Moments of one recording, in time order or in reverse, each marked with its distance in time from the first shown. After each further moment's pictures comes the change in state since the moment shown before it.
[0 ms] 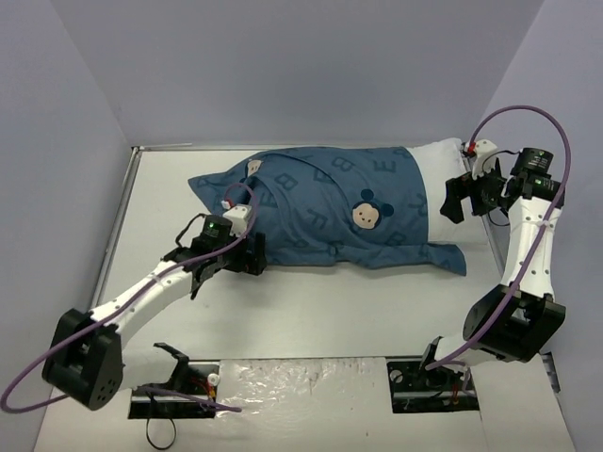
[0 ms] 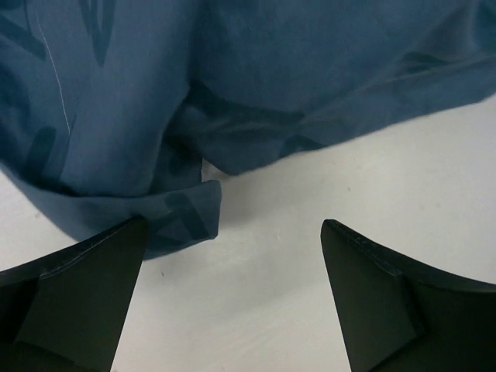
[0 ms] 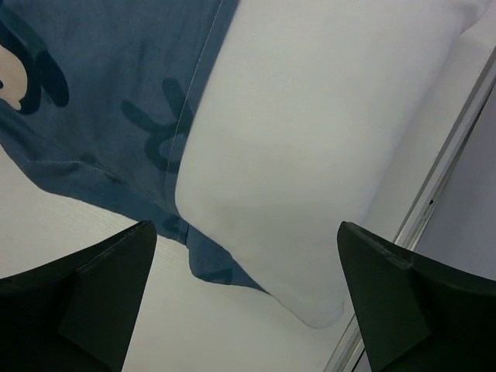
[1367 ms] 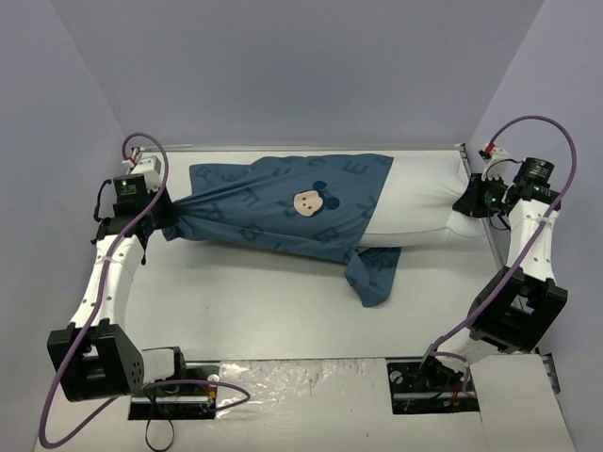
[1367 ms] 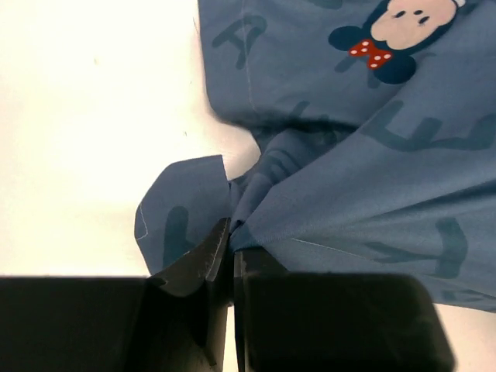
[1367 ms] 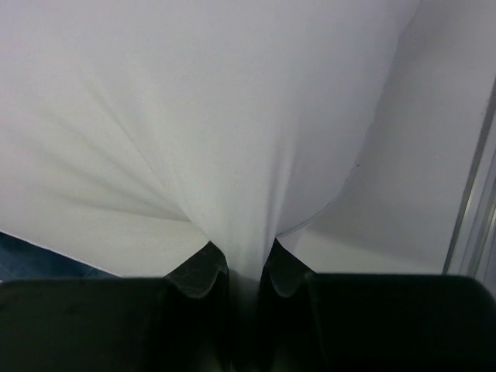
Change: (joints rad) left arm 0.592 0.078 0.350 -0.172 0.009 0.097; right arm -0.062 0.072 -0.108 0.194 -0.031 0.285
